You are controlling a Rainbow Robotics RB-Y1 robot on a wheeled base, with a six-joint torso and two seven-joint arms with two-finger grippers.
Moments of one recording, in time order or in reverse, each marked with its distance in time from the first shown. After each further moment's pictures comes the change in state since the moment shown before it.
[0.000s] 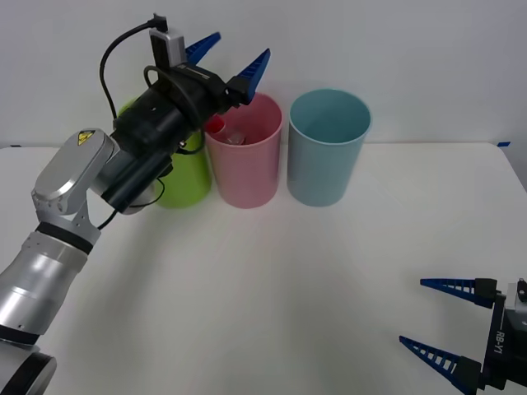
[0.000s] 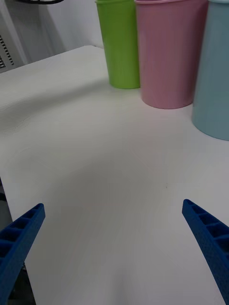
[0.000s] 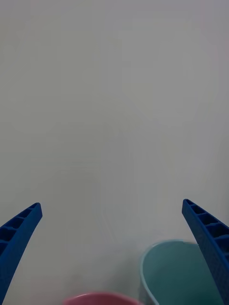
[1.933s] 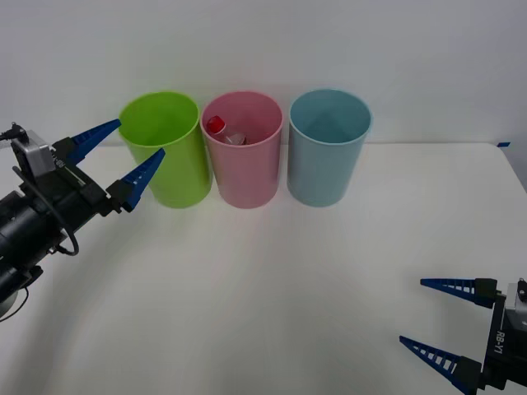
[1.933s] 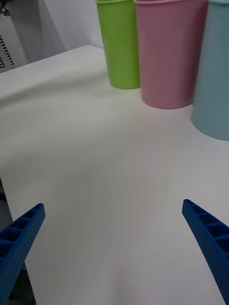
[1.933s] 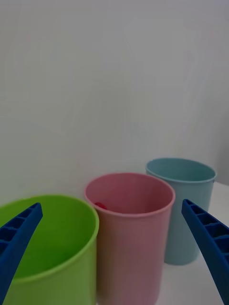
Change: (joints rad) right arm 0.000 0.000 0.000 0.000 0.000 0.000 0.000; left arm 0.610 0.206 0.289 -0.379 -0.003 -0.304 0.037
